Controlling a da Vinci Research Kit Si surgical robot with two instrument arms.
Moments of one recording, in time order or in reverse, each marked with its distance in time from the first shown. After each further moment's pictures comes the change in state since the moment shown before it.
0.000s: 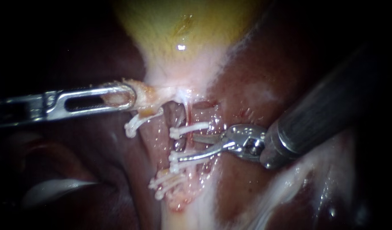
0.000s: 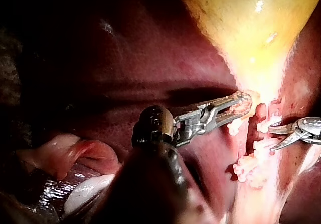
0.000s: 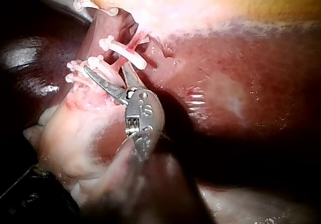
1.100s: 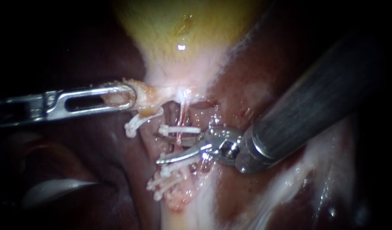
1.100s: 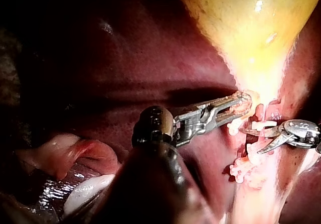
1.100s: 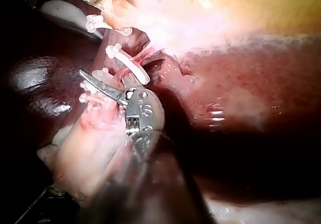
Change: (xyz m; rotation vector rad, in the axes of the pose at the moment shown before) right arm 0.002 0.001 0.004 0.056 0.068 0.012; left arm 0.000 0.000 0.000 0.000 0.000 0.000
